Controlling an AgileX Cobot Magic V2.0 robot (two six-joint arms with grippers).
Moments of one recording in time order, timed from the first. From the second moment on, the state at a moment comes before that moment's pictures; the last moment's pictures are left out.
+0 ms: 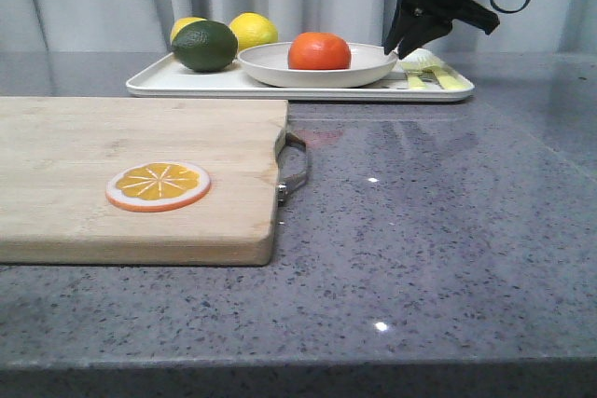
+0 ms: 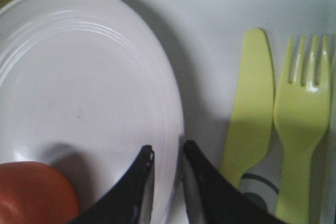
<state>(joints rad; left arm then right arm) -0.78 0.49 -0.52 -0.29 0.45 0.11 0.14 2.37 -2.41 0.40 1.03 0.06</state>
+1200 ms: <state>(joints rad) -0.78 0.49 -0.52 -0.29 0.50 0.11 0.23 1.92 -2.26 0.22 1.25 -0.01</state>
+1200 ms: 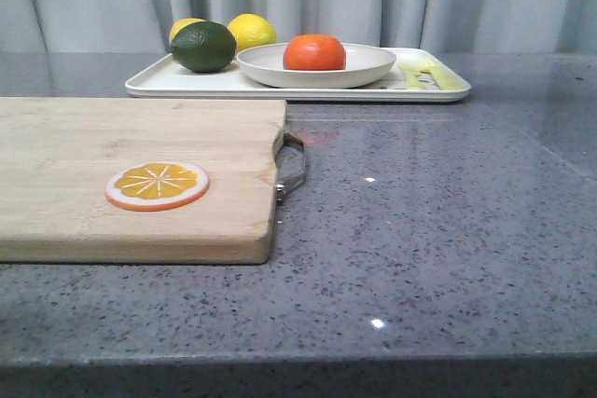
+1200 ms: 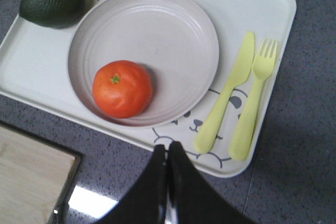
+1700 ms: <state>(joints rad) -0.78 0.49 -0.52 -0.29 0.50 0.11 0.23 1.49 -1.65 0.22 1.01 -0.08</state>
